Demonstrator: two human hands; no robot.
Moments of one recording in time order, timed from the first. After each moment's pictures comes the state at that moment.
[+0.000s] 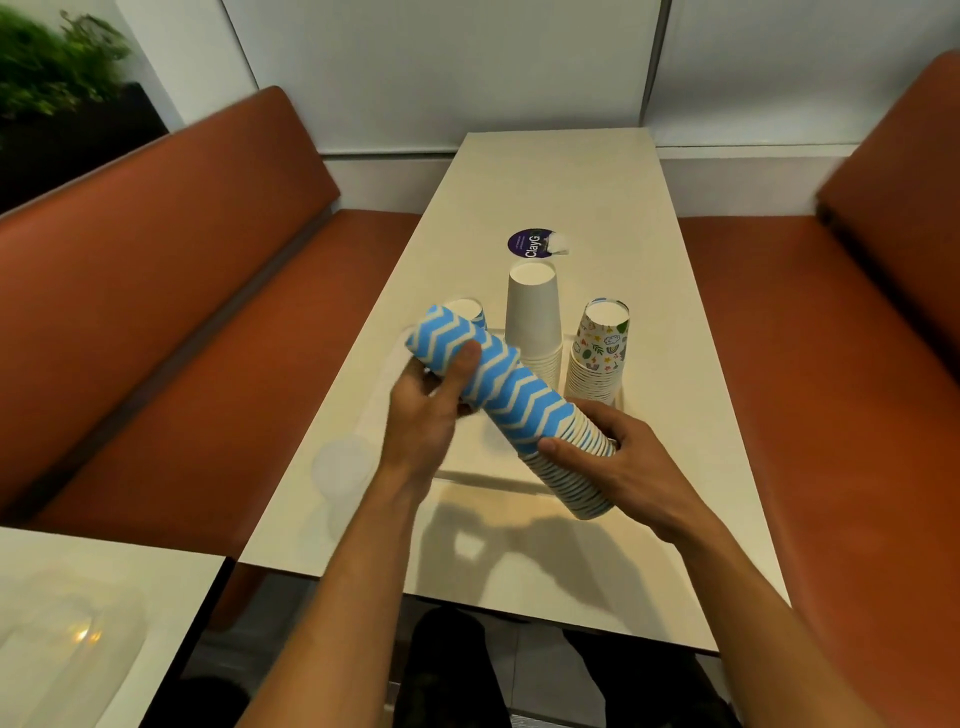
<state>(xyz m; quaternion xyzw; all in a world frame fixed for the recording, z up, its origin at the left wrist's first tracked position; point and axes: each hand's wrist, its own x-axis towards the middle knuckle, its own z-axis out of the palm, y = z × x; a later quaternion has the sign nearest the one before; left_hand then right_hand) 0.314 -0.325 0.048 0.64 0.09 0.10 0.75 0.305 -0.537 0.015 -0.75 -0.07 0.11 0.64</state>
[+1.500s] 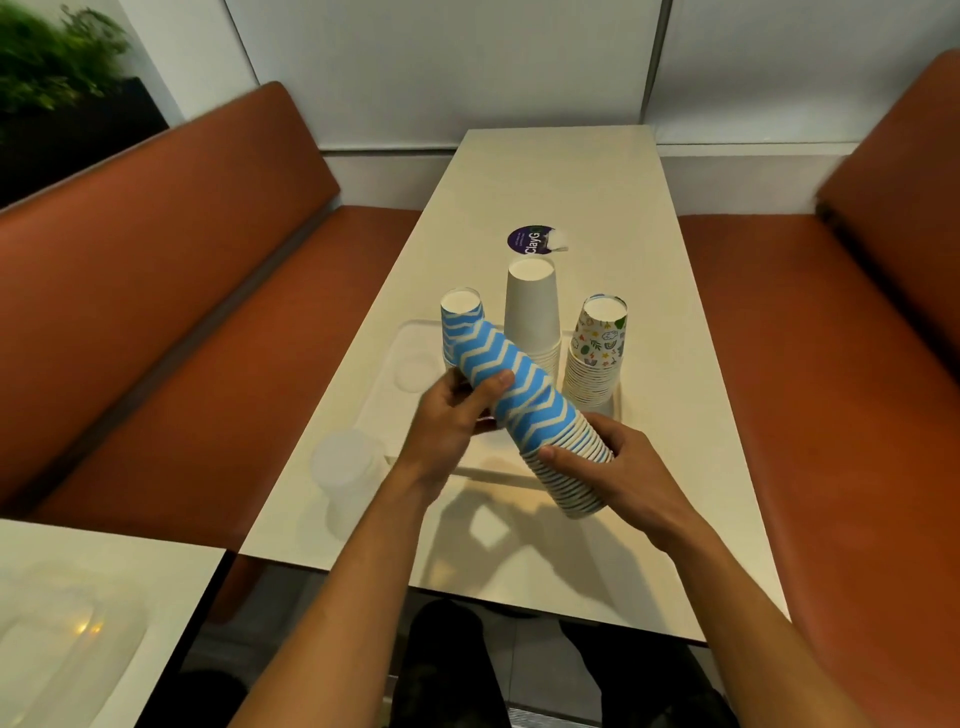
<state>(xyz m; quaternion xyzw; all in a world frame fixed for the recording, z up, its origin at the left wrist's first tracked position) 0.316 -0.329 0.024 0.66 0.06 -0.02 0.75 0.299 -0.539 0.002 -0.75 -0.04 0.14 0.65</state>
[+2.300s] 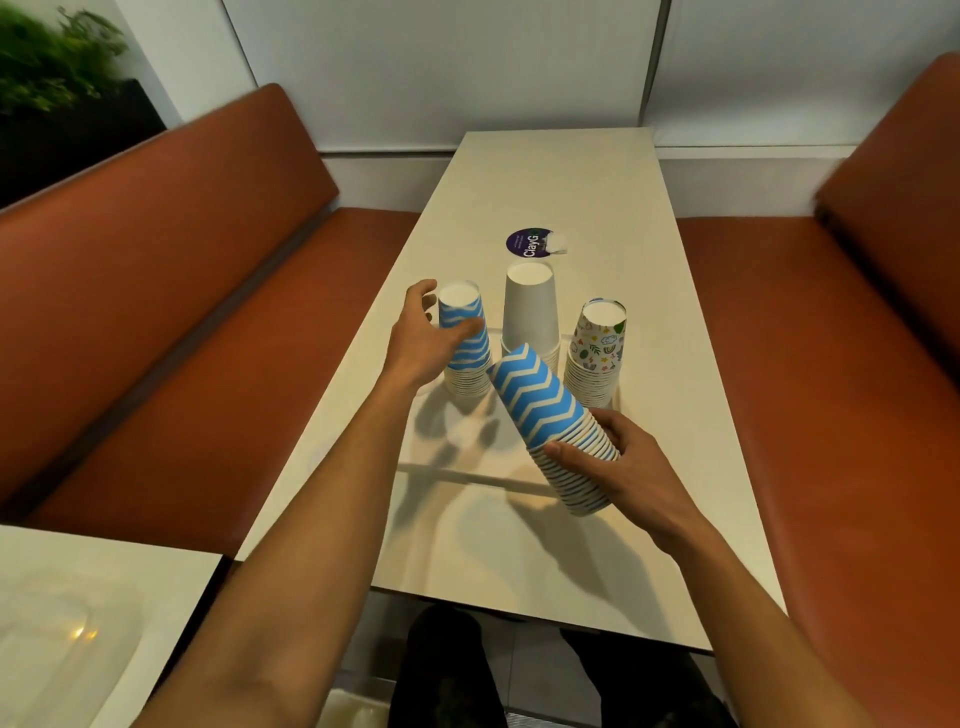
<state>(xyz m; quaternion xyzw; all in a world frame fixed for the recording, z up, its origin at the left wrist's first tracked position) 0.426 -0.285 0.032 0.83 0.11 0.09 0.53 0.306 -0.543 0.001 -0.76 -0.01 0.11 0.64</state>
